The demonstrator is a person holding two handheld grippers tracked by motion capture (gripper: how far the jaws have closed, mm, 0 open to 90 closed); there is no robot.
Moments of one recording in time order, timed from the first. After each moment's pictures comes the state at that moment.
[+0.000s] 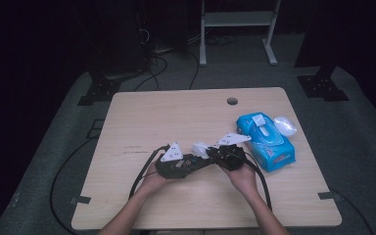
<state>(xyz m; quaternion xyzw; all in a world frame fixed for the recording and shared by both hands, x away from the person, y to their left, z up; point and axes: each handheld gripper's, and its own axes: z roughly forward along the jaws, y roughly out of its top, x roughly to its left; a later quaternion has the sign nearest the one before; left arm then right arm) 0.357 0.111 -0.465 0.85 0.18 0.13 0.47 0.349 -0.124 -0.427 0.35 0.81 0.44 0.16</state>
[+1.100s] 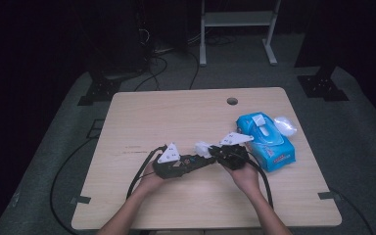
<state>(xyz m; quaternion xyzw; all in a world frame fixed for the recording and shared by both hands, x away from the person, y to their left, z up) 0.356 0.119 -0.465 0.85 0.17 0.14 0.48 0.351 -0.132 -0.426 0.34 0.81 0.44 0.18</state>
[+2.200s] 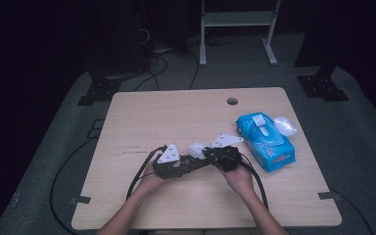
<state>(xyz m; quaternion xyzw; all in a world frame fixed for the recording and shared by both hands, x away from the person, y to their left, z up) 0.356 0.120 -0.467 0.85 0.17 0.14 0.48 0.346 -0.108 -0.425 0.32 0.82 0.43 0.19</state>
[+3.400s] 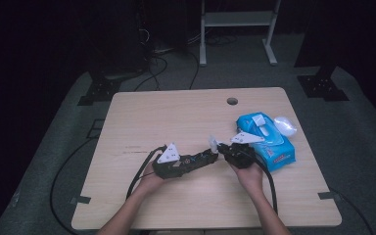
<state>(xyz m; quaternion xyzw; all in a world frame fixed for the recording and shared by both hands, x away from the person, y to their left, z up) 0.357 0.120 -0.467 0.85 0.17 0.14 0.48 0.356 -0.155 -0.439 0.40 0.77 0.46 0.19</state>
